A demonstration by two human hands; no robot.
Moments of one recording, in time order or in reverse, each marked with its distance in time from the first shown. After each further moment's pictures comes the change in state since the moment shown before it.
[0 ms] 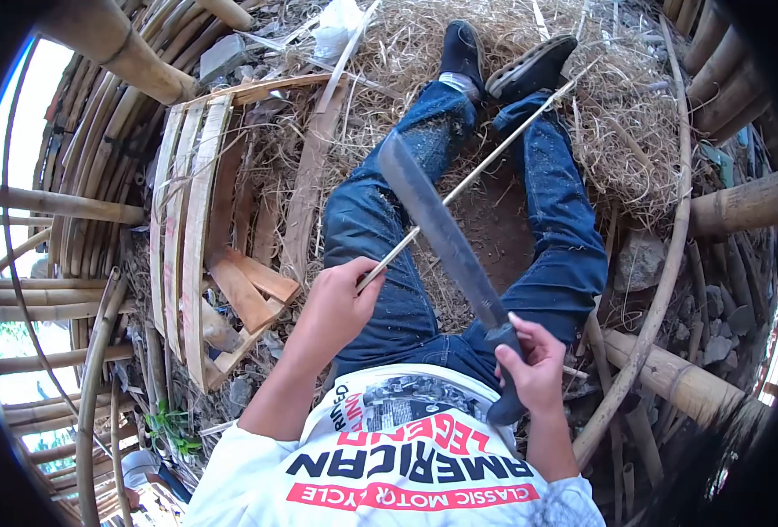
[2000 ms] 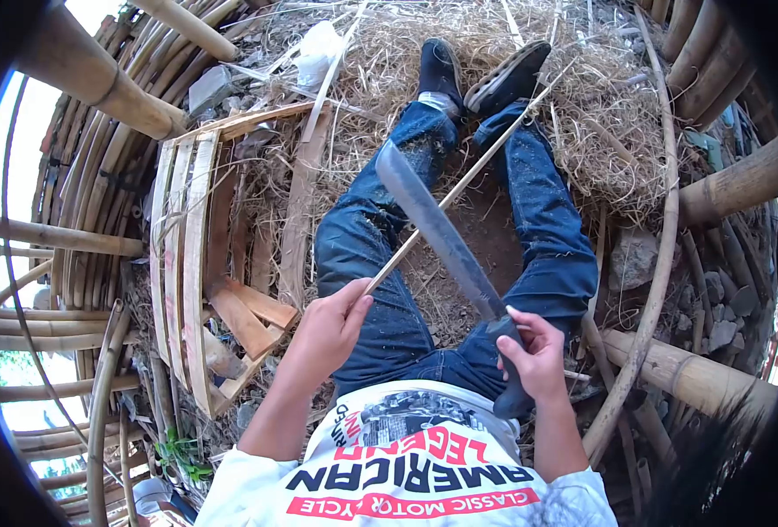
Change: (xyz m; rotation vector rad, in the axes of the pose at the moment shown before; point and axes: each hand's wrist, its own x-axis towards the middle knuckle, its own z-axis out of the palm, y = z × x) left_hand -0.004 0.027 -0.014 0.060 -0.136 -0.091; right_hand 0.022 -0.003 -0.013 0.005 0.001 -0.015
